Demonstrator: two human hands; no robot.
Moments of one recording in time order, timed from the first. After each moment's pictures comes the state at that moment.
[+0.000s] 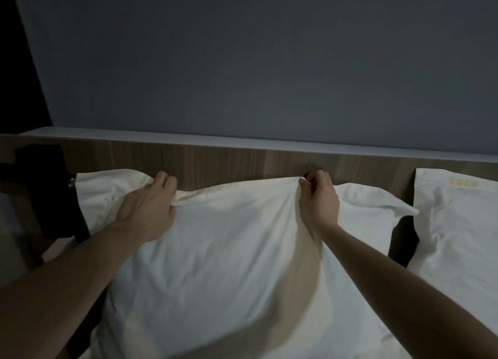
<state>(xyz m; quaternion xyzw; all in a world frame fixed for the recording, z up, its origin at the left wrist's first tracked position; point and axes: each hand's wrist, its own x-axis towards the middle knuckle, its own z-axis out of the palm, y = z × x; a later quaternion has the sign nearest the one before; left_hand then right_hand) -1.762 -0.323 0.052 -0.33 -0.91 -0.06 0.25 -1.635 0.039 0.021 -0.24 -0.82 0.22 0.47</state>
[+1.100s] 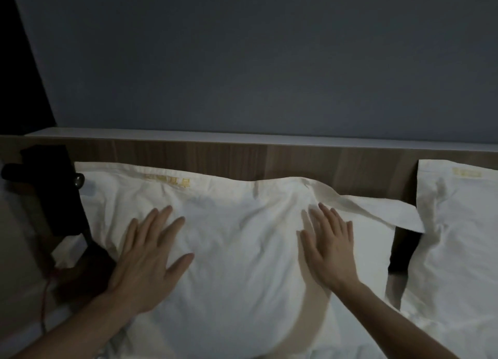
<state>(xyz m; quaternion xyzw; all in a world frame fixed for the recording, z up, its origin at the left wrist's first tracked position) -1.706 -0.363 -0.037 -0.35 -0.90 -0.07 0.24 -1.541 -0.001 -0.060 -0.21 -0.90 0.13 0.36</state>
